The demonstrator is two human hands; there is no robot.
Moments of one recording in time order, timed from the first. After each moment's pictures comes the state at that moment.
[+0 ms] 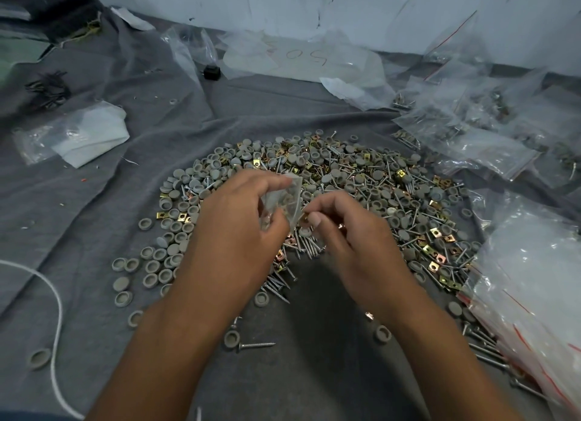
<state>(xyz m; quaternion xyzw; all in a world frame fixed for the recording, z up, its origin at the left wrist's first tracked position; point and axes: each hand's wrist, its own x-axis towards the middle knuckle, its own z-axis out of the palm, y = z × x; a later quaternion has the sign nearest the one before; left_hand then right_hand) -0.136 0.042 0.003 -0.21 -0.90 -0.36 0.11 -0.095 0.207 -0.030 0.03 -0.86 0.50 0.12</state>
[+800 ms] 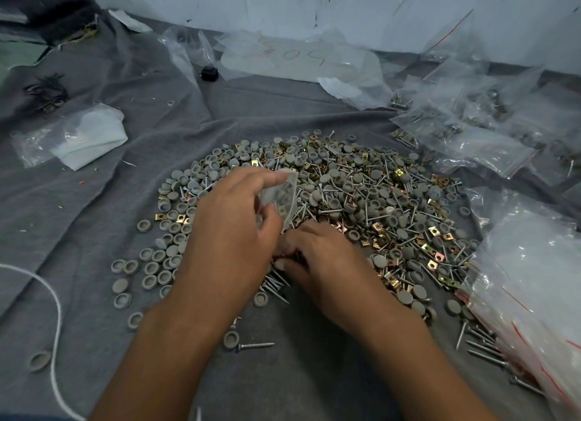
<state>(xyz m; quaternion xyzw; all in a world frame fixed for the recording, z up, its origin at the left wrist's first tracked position) -0.134 0.045 0.005 -0.19 -0.90 -0.37 0.13 -0.094 0.189 -0.041 0.08 -0.96 0.26 0.01</state>
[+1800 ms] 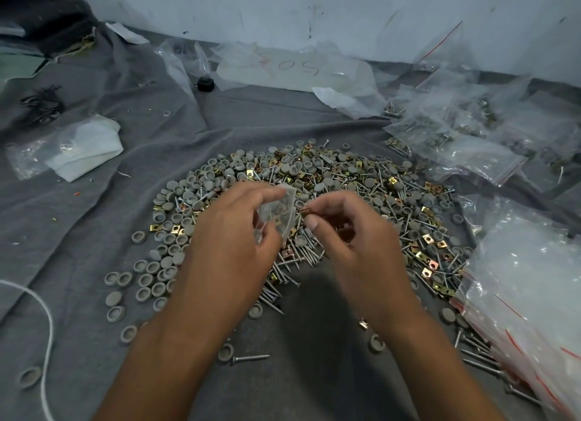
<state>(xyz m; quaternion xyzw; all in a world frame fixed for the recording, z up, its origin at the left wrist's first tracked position) -0.132 0.045 0.005 -0.21 -0.90 -0.36 0.10 -0.092 0.207 -0.025 0.02 -0.83 0.51 0.21</state>
